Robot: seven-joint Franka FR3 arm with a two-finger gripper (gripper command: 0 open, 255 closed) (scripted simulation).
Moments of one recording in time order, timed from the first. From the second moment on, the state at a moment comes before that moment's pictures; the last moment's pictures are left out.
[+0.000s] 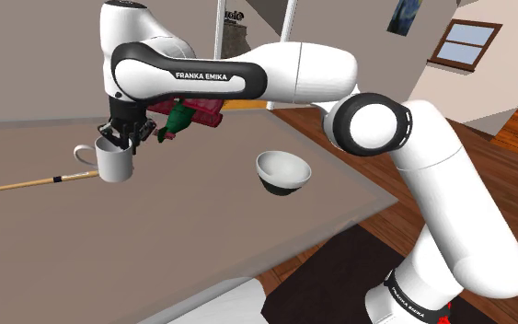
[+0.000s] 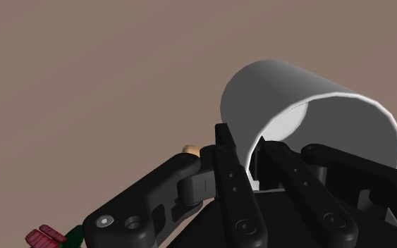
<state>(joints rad) 0.34 0.87 0.43 -0.88 -0.40 1.85 0.60</state>
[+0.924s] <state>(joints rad) 0.32 0.88 0.42 -1.02 -0.41 1.99 0.63</state>
